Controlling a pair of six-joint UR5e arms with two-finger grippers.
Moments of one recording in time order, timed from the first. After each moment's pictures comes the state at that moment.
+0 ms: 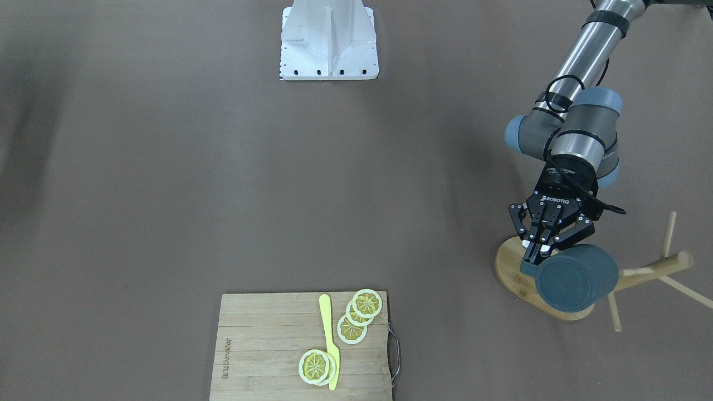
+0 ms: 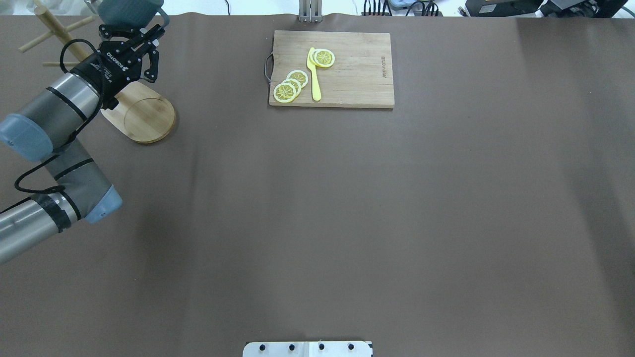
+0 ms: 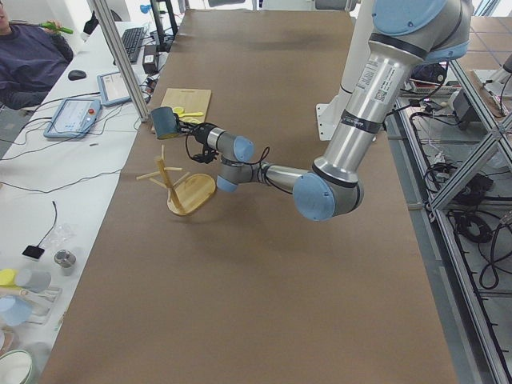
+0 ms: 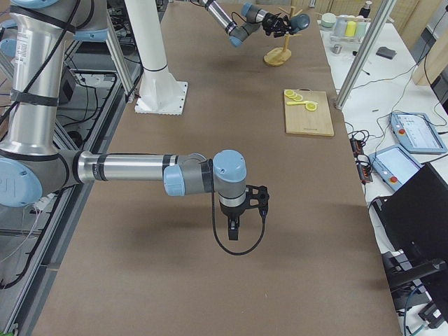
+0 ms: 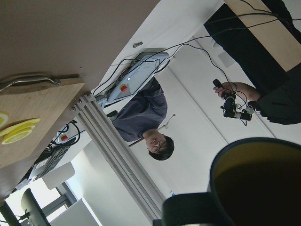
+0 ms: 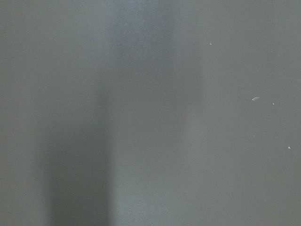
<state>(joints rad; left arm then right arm) -0.81 -2.00 -1.17 -3.43 -1.30 -3.09 1.53 -1.78 1.81 -1.45 2.26 0.13</state>
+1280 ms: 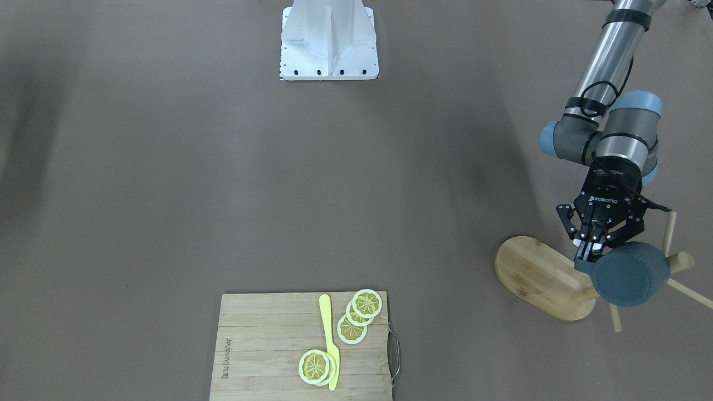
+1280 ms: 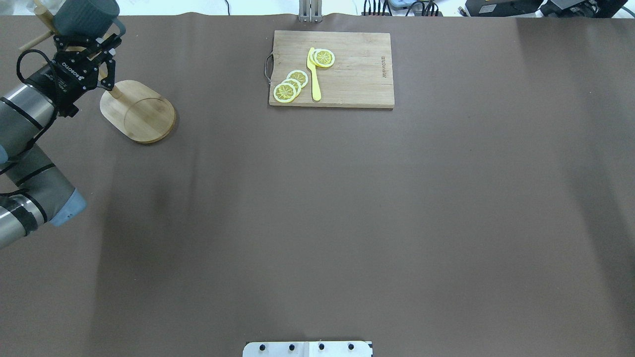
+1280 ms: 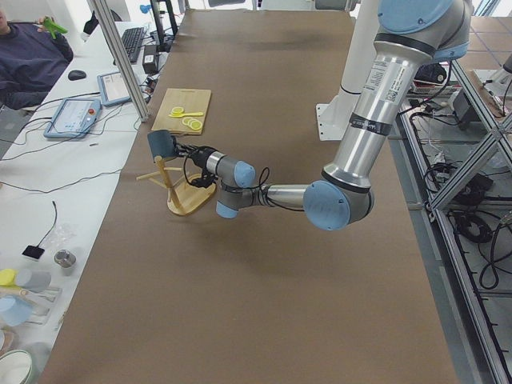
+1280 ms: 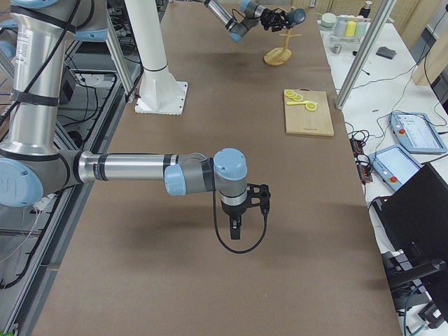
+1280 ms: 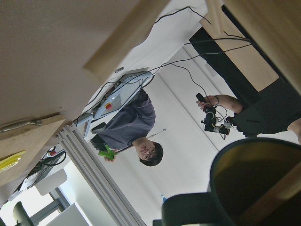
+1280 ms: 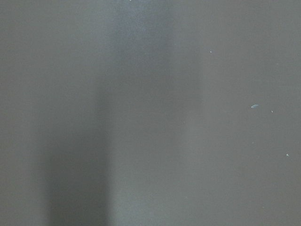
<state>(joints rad) -0.86 -1.94 -1.08 -3.57 -1.34 -3.09 1.53 -1.77 1.81 -1.43 2.25 0.13</state>
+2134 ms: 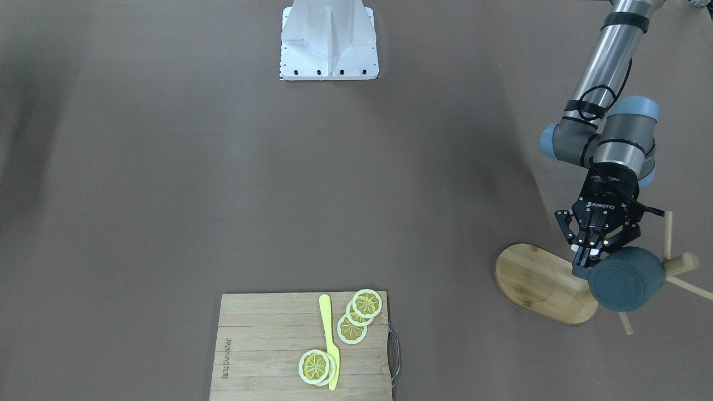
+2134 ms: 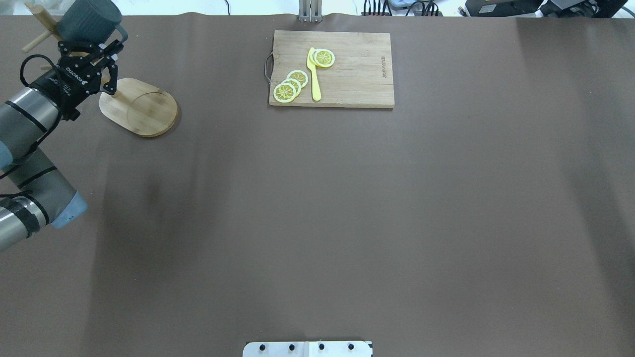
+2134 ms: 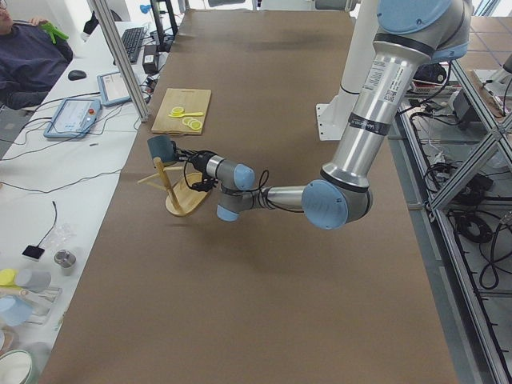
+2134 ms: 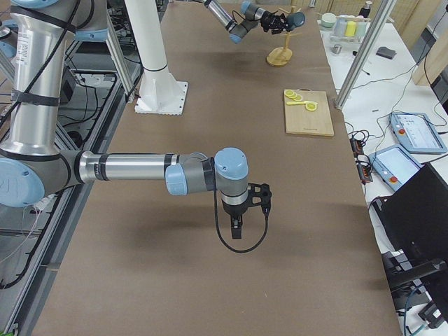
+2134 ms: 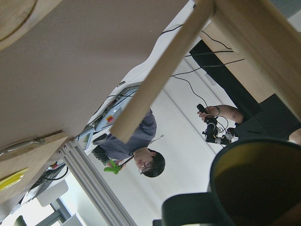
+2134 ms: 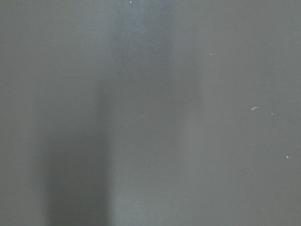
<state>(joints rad) -0.85 -1.95 -1.04 -3.57 -1.33 -3.09 1.53 -1.77 1.81 -1.43 2.25 0.13</state>
